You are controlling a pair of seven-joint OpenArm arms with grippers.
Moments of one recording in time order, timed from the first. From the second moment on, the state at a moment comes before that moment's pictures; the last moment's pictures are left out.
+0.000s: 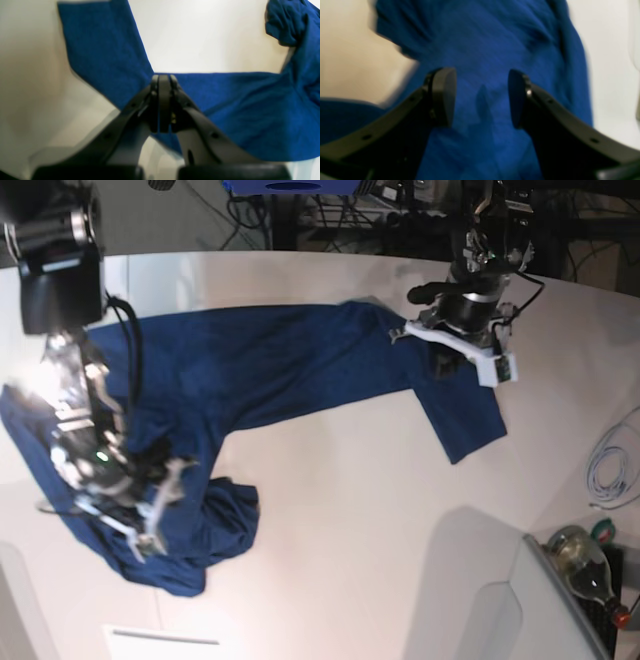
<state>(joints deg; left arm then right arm) 28.2 -8.6 -0.5 105.6 -23.3 10.7 25.6 15.9 9.4 -7.8 69.3 -1.8 14.3 -39.1</state>
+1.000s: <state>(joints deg) 29.8 -7.3 -9.1 102.4 -22.9 11.0 25.7 11.3 5.0 -12.5 71.2 -2.3 10.8 -43.3</state>
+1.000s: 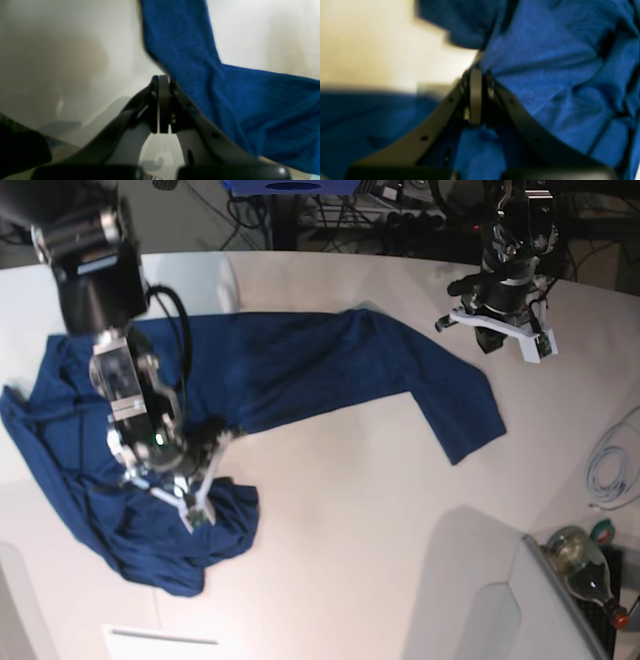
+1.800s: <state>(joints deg) 19.1 -7.5 3.1 88.9 -22.6 10.9 25.4 -14.9 15.7 -4.5 101.0 -2.5 16.4 -60.1</state>
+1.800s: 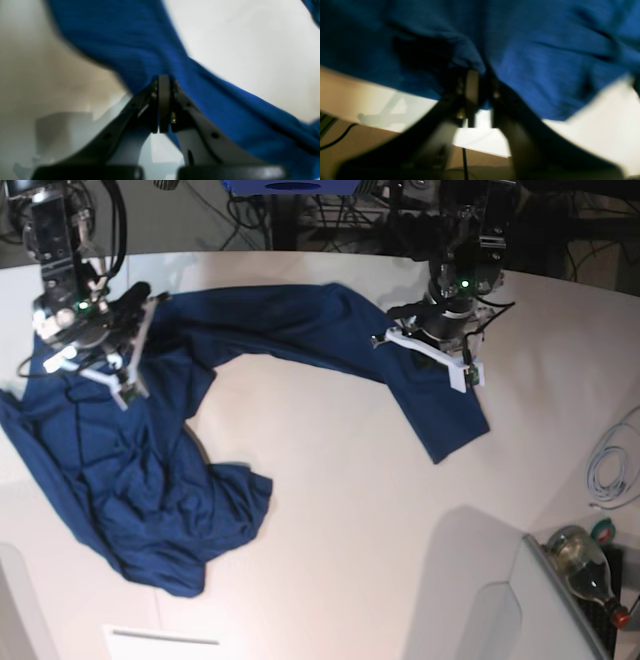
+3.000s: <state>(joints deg) 26.8 -7.5 -9.6 95.6 -22.8 10.9 25.4 0.4 10.9 -23.5 79.7 -2.1 11.7 -48.7</state>
